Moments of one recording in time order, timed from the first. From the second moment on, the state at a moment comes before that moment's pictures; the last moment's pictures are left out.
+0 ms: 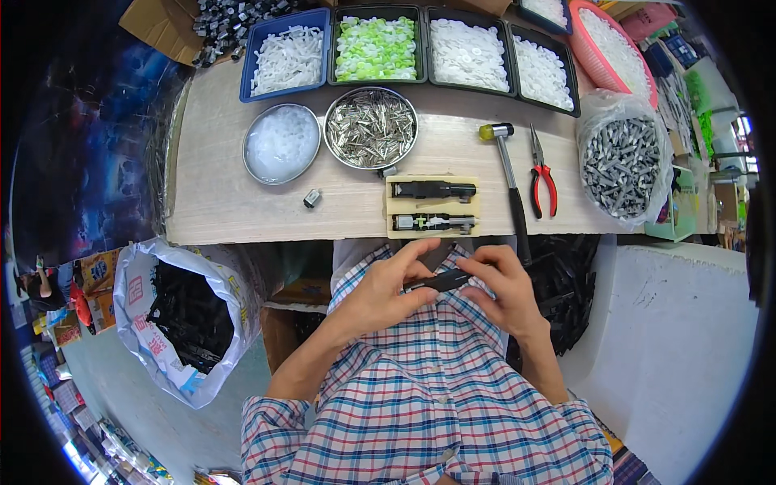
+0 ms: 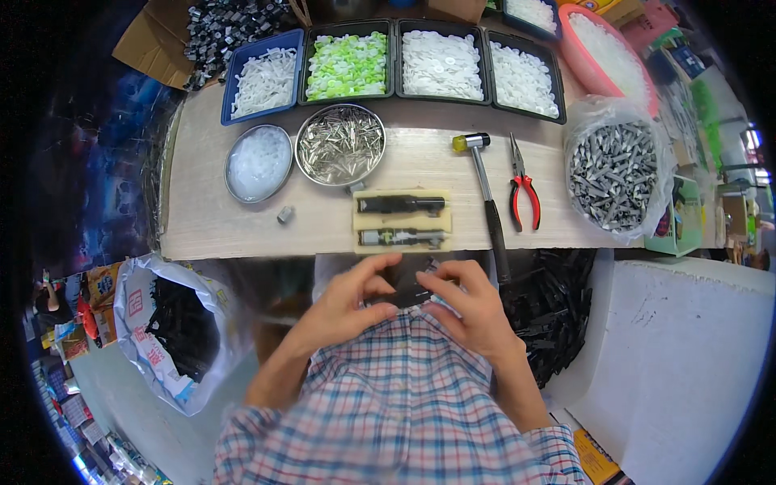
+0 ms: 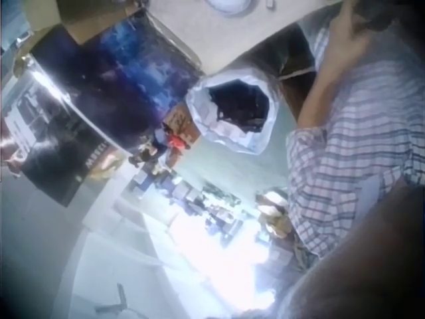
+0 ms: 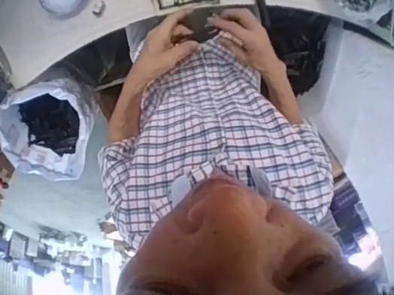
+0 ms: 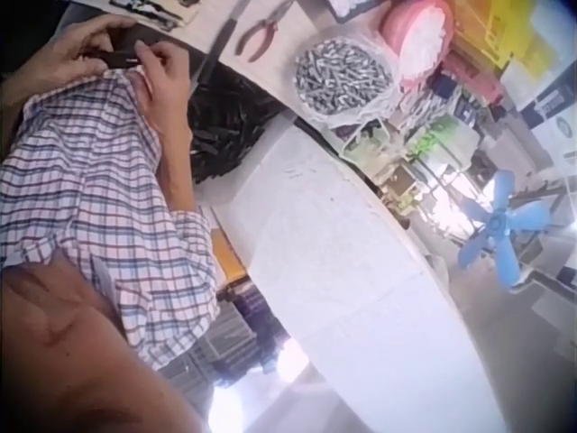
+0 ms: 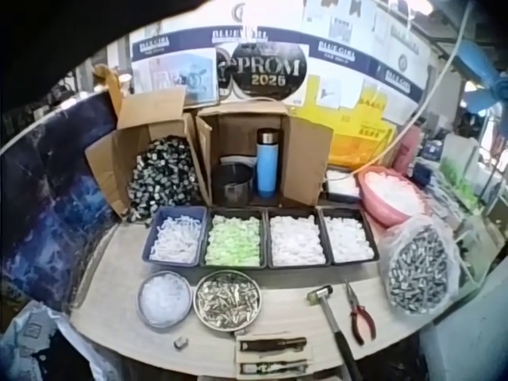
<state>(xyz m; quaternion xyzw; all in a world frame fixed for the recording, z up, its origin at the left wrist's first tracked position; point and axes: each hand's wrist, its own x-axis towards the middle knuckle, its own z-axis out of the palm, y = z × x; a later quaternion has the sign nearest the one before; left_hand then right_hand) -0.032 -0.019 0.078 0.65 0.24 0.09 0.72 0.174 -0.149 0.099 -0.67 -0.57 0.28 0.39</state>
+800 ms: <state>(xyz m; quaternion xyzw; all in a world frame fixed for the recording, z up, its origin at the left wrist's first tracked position) -0.022 -0.001 0.046 0.74 0.39 0.30 0.45 0.181 -0.091 0.054 -0.70 -0.64 0.12 0.31</state>
